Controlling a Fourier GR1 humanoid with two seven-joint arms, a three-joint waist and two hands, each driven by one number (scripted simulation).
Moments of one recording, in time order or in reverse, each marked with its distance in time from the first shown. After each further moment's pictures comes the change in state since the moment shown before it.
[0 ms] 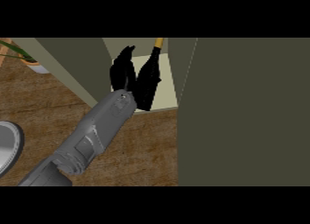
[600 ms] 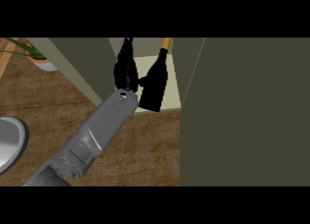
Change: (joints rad) left arm 0.051 0.000 0.112 -0.134 0.127 -0.007 -0.209; right arm 0.014 -0.005 0.014 -0.003 -0.015 -0.010 0.008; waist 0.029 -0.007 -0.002
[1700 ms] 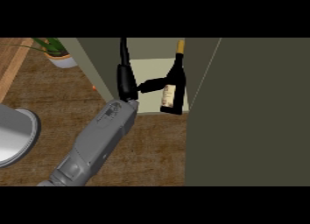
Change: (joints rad) left arm 0.200 0.000 0.041 -0.354 0.389 -0.061 -0.395; right arm 0.045 0.010 0.059 -0.017 -0.005 -0.055 0.013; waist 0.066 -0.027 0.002
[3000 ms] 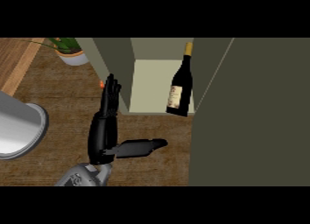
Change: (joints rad) left arm 0.571 0.222 -0.284 -0.919 -0.058 -0.098 0.204; right arm -0.024 -0.046 -0.014 -0.009 0.042 -0.091 0.010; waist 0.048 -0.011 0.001
